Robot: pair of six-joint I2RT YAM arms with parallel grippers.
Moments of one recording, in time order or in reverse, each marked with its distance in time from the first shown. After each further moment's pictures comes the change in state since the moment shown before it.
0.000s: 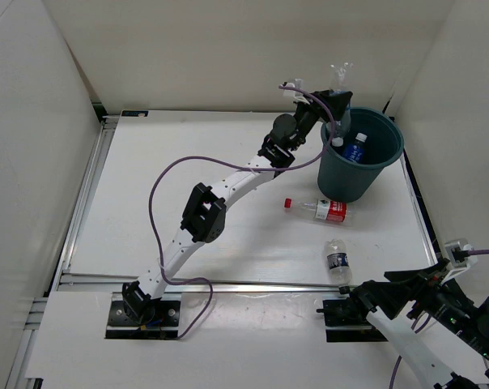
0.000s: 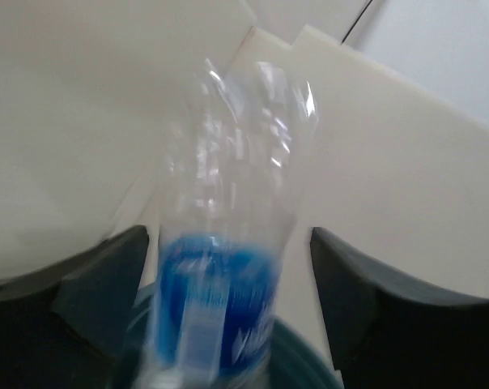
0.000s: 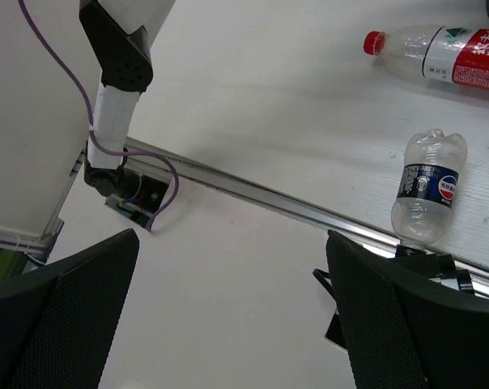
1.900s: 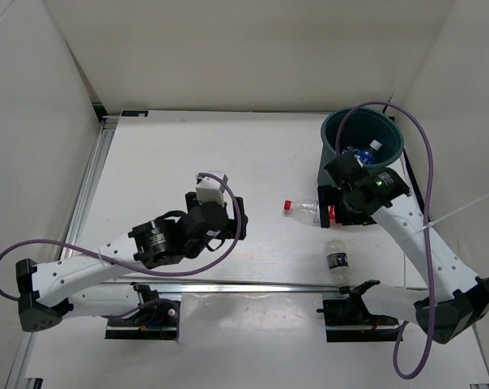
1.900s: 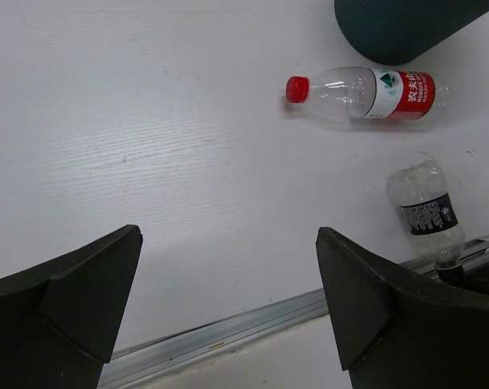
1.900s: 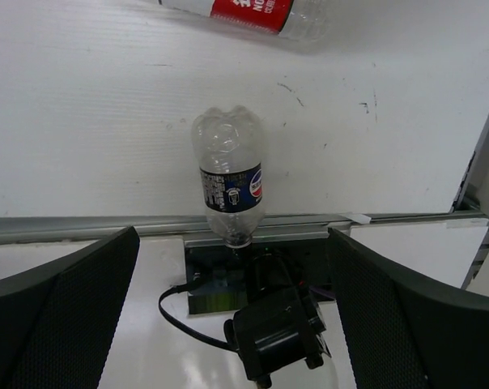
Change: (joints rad) left arm -0.357 -1.586 -1.461 -1.270 -0.527 -0.075; right arm 0.013 0.952 -0.086 0.034 0.467 -0.142
